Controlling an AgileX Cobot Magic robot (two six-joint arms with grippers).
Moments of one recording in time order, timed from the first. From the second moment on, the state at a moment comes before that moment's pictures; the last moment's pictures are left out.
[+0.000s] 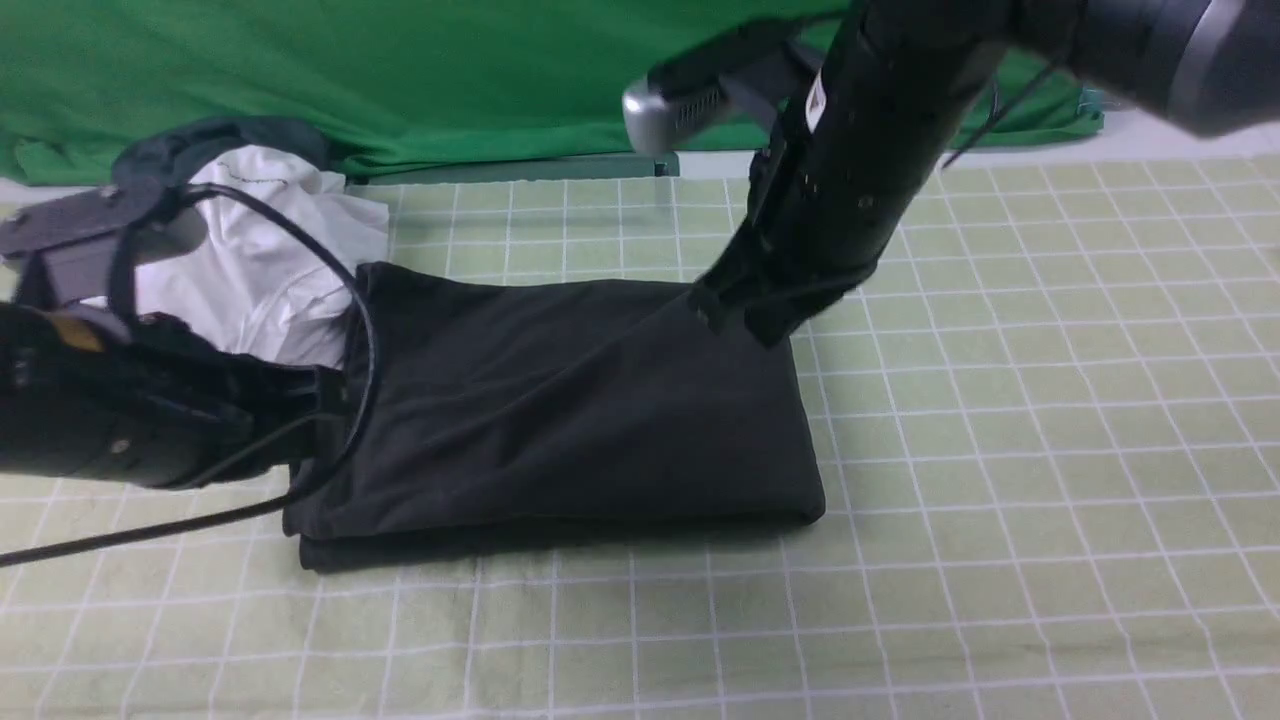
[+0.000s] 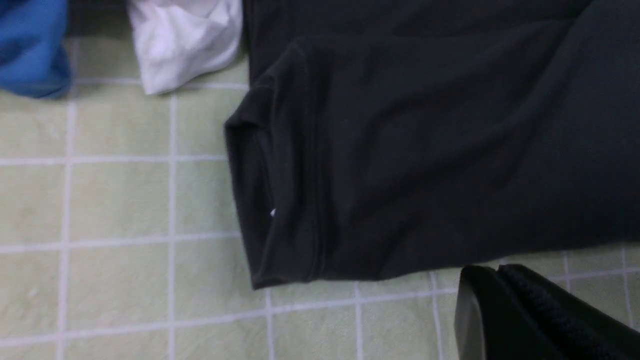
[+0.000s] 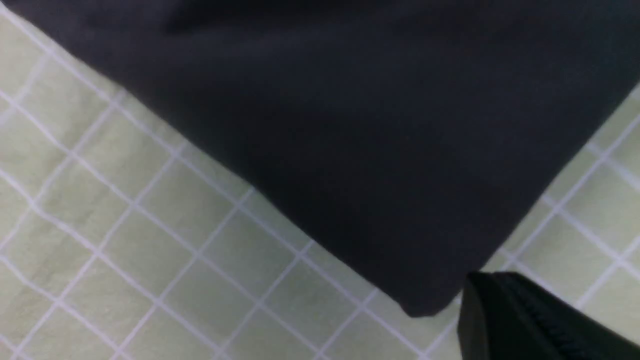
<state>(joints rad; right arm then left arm) 0.65 1.91 -1.72 0.17 1.13 -0.11 -0.10 1.25 -0.81 -0.33 0.66 0.03</state>
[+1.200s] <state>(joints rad) 0.63 1.89 -1.50 0.17 0.95 -0.04 -0.10 1.42 -0.90 -0.32 0.60 0.02</state>
